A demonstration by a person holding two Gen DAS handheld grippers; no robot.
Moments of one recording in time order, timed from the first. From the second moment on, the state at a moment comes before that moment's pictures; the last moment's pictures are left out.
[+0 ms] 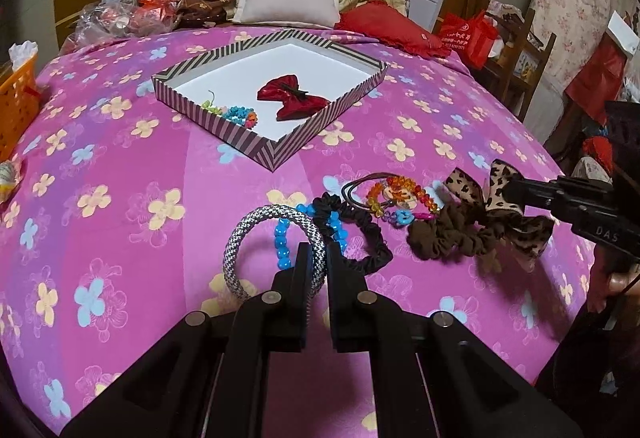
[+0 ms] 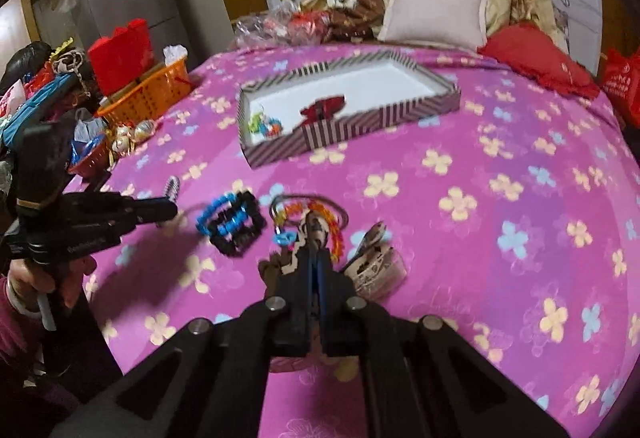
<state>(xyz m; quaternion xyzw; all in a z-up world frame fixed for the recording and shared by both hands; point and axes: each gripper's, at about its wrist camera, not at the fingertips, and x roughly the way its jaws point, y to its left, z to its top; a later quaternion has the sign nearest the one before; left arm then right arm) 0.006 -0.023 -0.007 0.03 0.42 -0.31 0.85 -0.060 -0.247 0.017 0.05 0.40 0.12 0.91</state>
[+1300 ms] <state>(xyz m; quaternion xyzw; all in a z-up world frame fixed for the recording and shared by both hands) 0.044 -0.032 0.031 0.04 0.40 -0.26 0.88 -0.006 -0.256 0.088 0.07 0.32 0.12 0.94</state>
